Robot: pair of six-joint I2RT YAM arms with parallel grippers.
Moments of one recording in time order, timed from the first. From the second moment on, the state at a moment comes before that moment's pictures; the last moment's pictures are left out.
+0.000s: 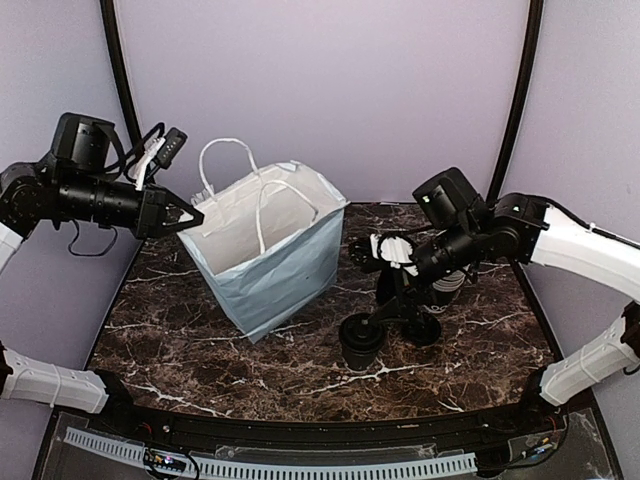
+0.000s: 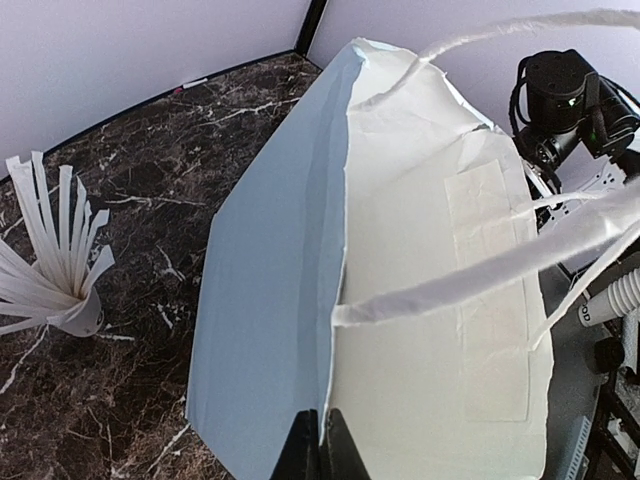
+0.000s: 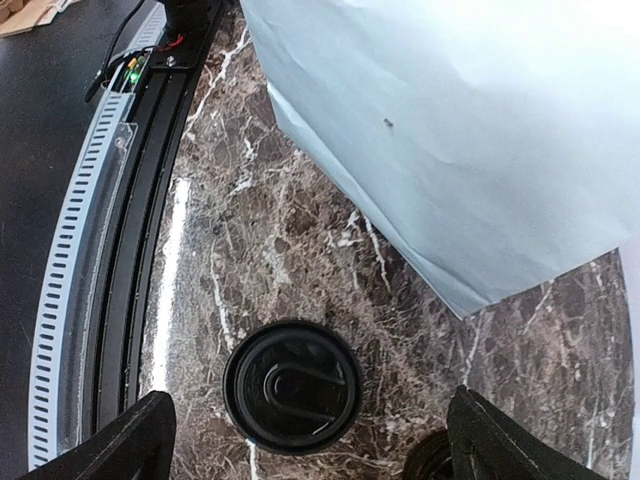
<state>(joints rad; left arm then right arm) -0.64 1.07 1.49 -1.04 0.34 -0.15 0.92 1.33 1.23 -0.76 -0.39 -0.63</state>
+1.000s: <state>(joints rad) -0.61 1.16 1.59 -1.28 0.38 -0.27 0.92 1.33 1.48 -0.92 -0.40 -0.67</state>
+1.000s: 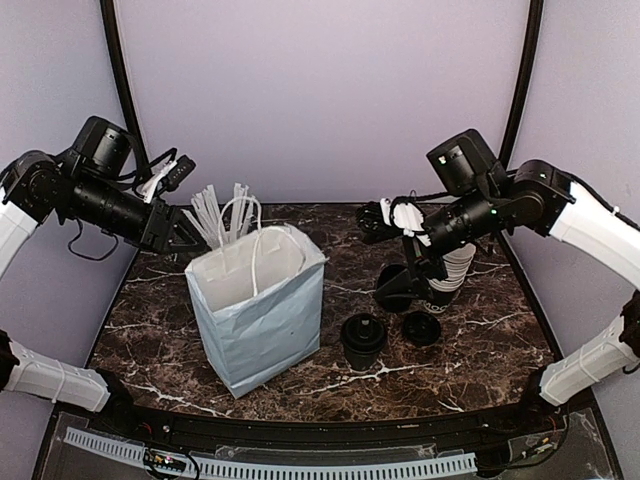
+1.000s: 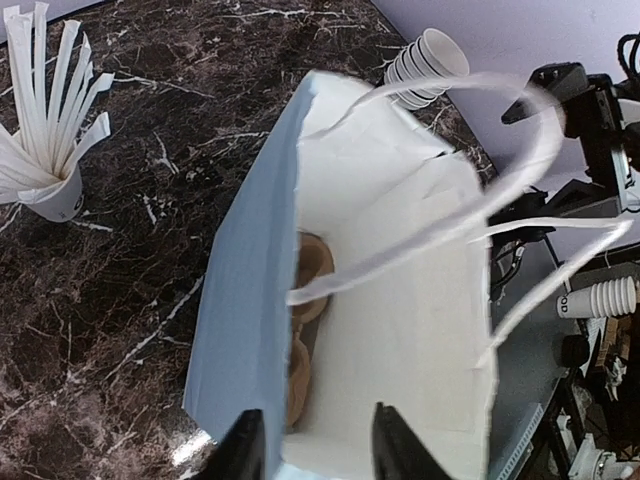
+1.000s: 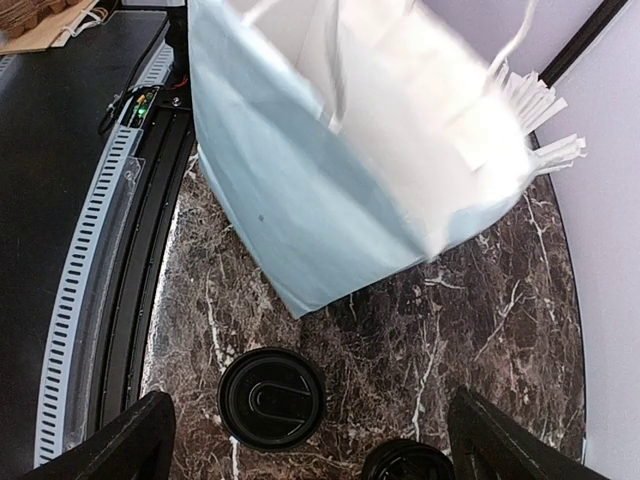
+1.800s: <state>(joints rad) -0.60 1.02 1.36 -0.99 0.33 -0.18 1.12 1.87 2.10 -1.05 -0.50 -0.65</state>
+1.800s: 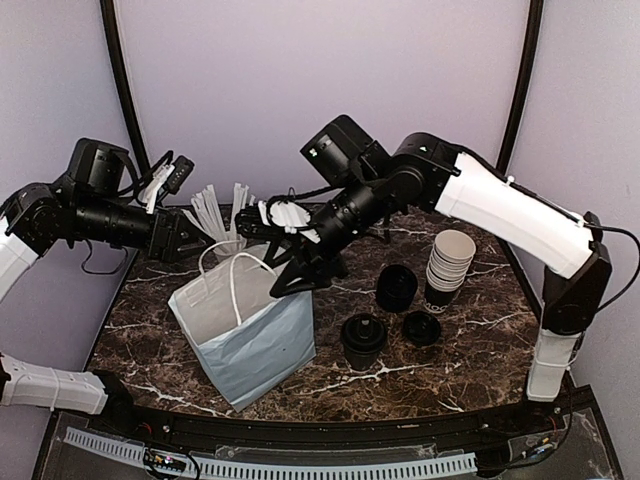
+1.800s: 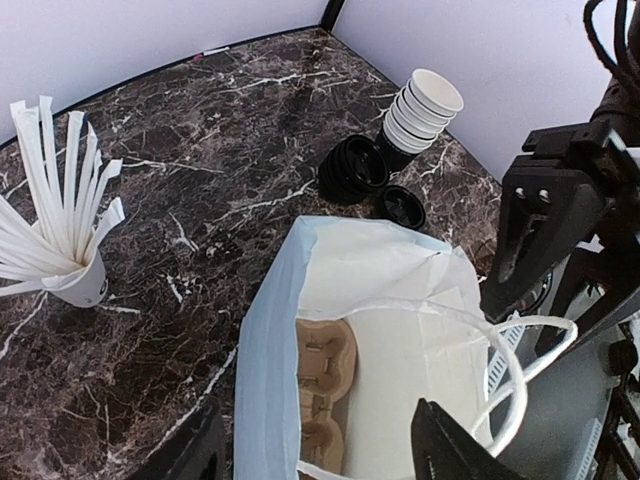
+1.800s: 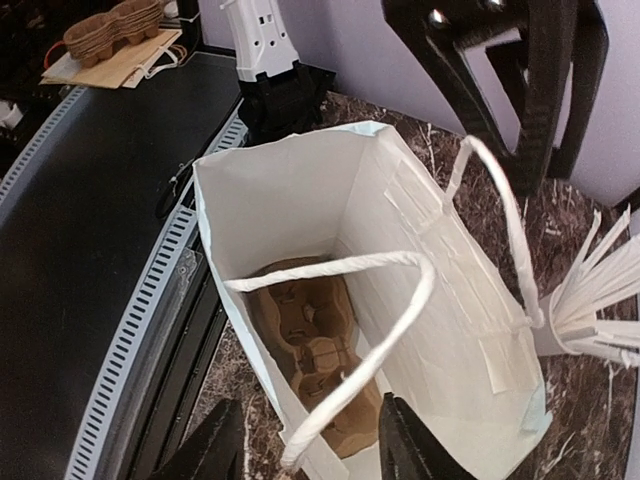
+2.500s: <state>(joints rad) -0.60 0.86 1.36 -0.91 0.36 -0.11 1.15 1.90 2.24 -1.06 -0.57 -0.60</state>
